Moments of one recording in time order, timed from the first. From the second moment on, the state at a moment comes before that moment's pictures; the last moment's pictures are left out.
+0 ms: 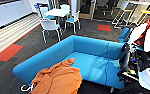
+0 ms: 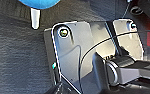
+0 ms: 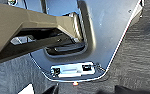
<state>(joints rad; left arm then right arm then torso) 1.29 2.76 -2.85 1.32 -0.52 -1.23 -1.50 3.11 -2.78 -0.53 0.14 0.56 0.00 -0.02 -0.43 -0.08</state>
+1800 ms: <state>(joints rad) 1.47 3.09 -2.96 1.40 -0.10 -1.18 -1.54 3.11 -2.78 -0.53 0.13 0.56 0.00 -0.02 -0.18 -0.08</state>
